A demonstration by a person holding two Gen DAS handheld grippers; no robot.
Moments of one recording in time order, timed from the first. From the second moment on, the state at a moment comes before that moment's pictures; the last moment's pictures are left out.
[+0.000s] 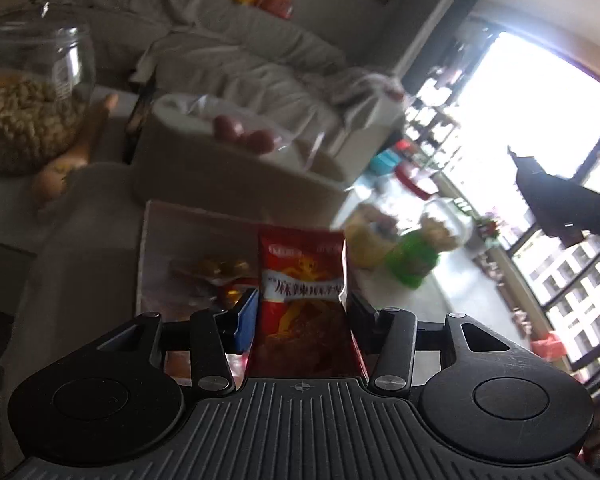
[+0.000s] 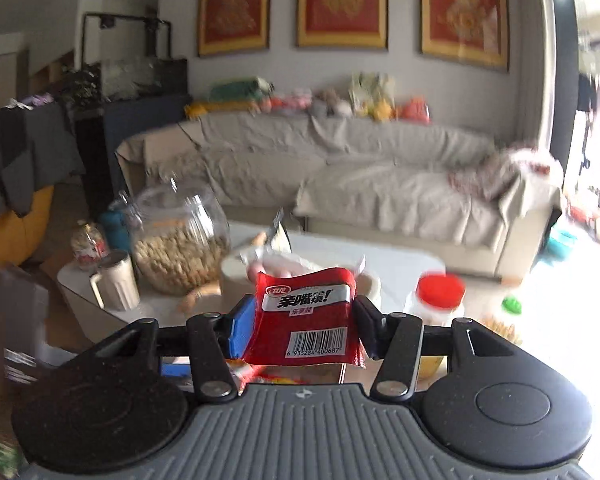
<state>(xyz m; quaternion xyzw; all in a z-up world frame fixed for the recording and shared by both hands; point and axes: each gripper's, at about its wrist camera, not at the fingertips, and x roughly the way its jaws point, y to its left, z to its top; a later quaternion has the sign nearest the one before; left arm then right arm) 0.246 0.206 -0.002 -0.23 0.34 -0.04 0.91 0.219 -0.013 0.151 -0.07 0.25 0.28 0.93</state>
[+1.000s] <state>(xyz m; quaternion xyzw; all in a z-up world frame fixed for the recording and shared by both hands) 0.003 0.096 0.049 -0.15 0.28 0.02 0.95 0.053 -0.091 0.081 -0.05 0.29 0.29 0.91</state>
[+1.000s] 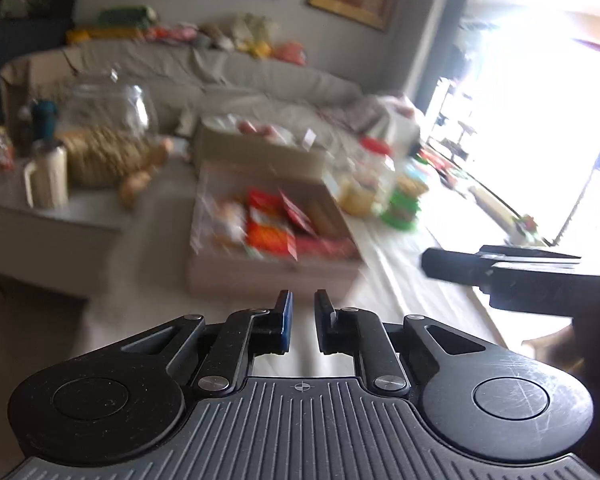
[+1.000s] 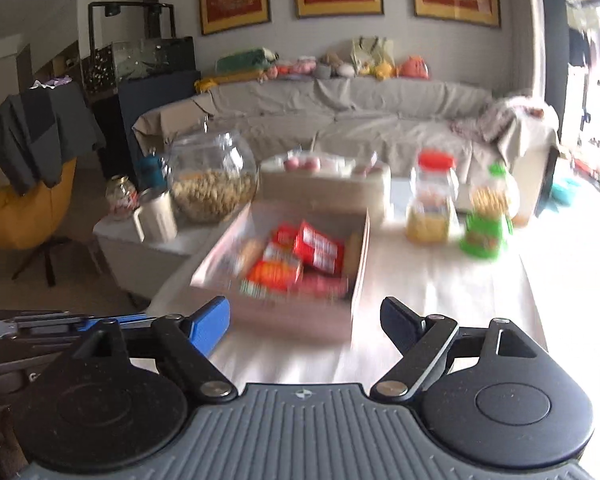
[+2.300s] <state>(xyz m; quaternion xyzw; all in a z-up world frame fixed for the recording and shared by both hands) -0.029 0.046 0.057 -0.09 0.29 0.04 0.95 0.016 -0.116 0.053 -0.03 0.34 0.27 0.90</state>
